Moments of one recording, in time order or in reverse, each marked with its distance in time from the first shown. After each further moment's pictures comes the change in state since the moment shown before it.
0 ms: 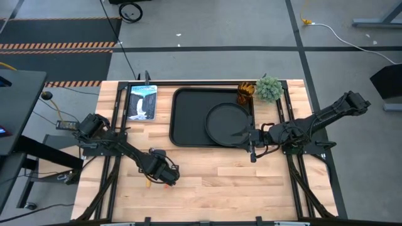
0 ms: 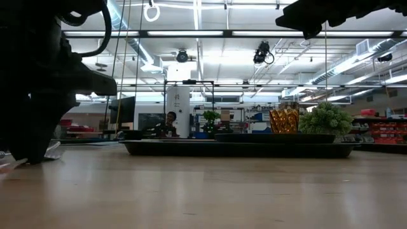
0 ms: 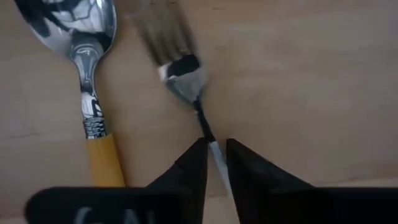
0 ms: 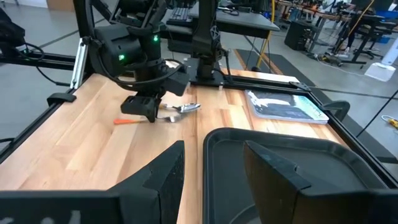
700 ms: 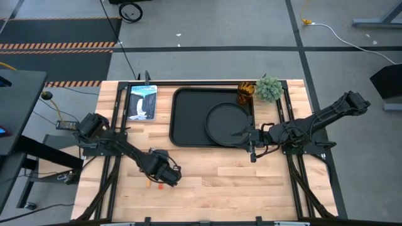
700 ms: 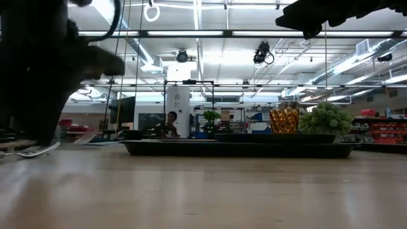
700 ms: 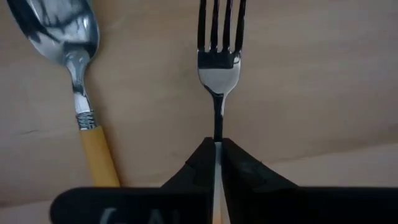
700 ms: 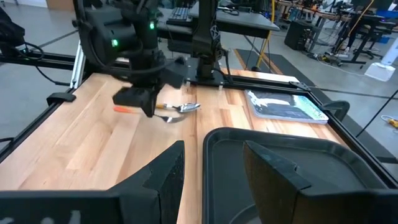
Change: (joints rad) left arm 0.010 -0.011 0.085 -0.078 -0.028 0.053; right arm 0.000 0.000 0.000 -0.001 0.000 -0.001
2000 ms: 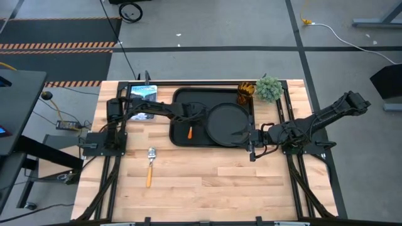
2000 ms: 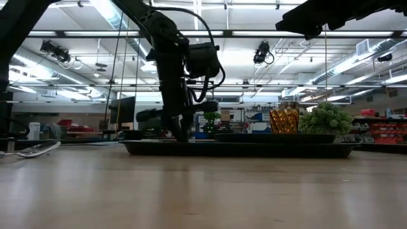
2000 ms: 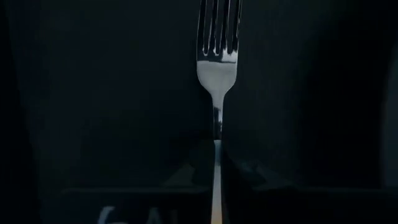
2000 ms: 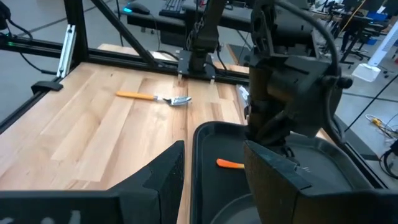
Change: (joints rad) left arm 0.719 0.240 0.221 0.265 -0.128 0.702; right arm 0.000 -0.001 0.000 -0.027 0.034 -0.029
